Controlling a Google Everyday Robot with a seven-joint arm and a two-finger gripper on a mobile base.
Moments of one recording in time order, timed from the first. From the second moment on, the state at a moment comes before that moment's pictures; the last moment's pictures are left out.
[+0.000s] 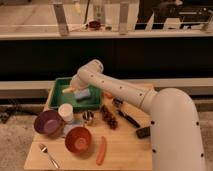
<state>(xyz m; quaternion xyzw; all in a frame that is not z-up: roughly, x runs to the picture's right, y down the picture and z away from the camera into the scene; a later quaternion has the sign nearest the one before) -0.199 -0.016 0.861 -0.06 -0.31 -0.25 0.91</state>
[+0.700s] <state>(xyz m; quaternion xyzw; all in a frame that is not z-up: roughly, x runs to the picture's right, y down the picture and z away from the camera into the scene) -0.241 -0.008 0.856 -0.04 -0.32 -0.30 0.90</state>
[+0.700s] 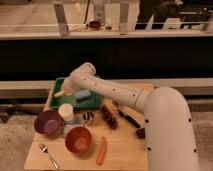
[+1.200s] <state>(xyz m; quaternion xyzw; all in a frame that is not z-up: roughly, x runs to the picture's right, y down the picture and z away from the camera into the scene) -0.255 -0.006 0.862 -0.05 -0.32 -0.31 0.89</state>
